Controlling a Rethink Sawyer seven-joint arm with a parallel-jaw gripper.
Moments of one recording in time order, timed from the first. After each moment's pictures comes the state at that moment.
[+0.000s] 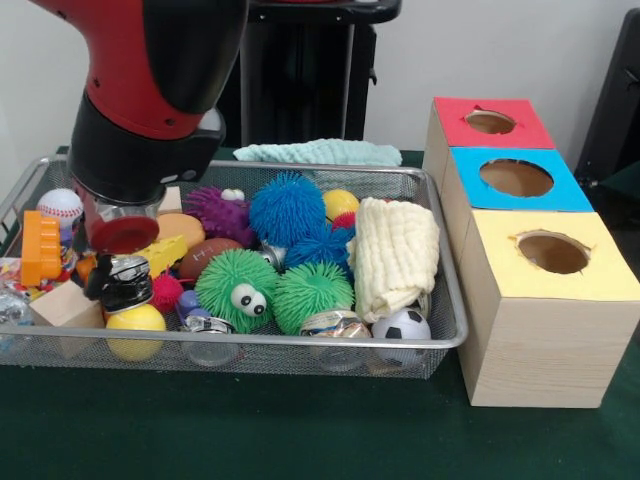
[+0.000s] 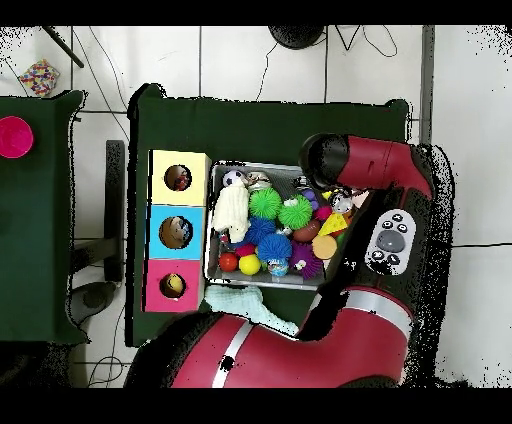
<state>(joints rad) -0.21 -0.25 -0.38 0.97 -0.14 0.86 2.62</state>
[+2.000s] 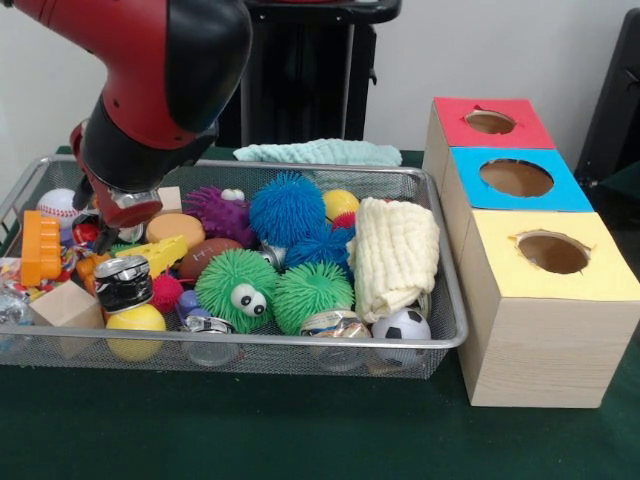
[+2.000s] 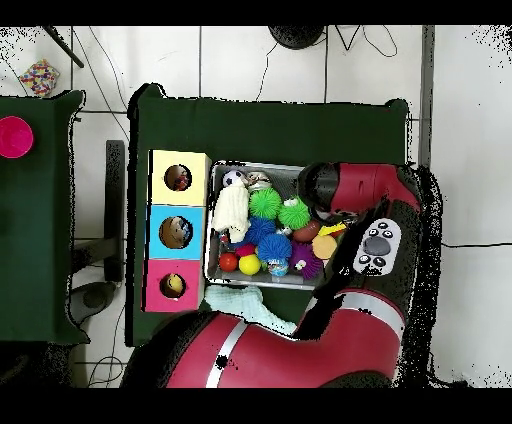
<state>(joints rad) -0.20 -0.25 -0.39 1.08 -0.29 0.92 2.53</state>
